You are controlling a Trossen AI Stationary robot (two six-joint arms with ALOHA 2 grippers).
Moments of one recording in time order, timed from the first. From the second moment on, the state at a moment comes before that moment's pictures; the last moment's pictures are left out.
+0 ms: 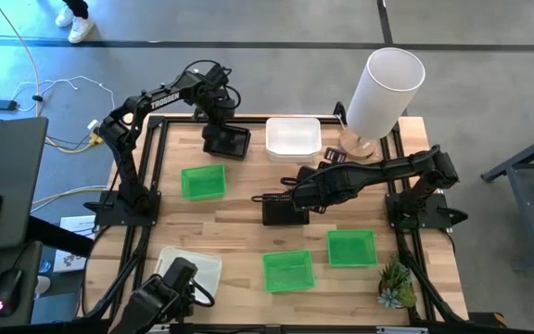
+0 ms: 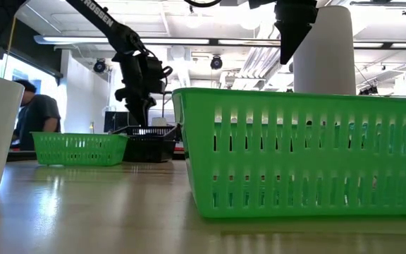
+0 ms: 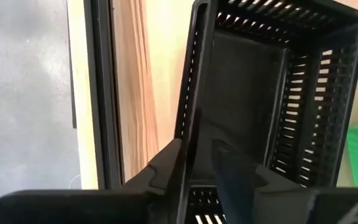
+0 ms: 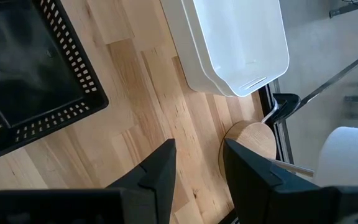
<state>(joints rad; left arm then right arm) 1.03 1.87 1.49 -0.97 0.20 0.93 0.17 1.73 1.64 -1.49 0.61 0.48</state>
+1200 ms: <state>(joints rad) 1.00 1.74 1.49 -0.90 0.33 0.66 0.17 1.73 1.64 -1.44 0.42 0.43</state>
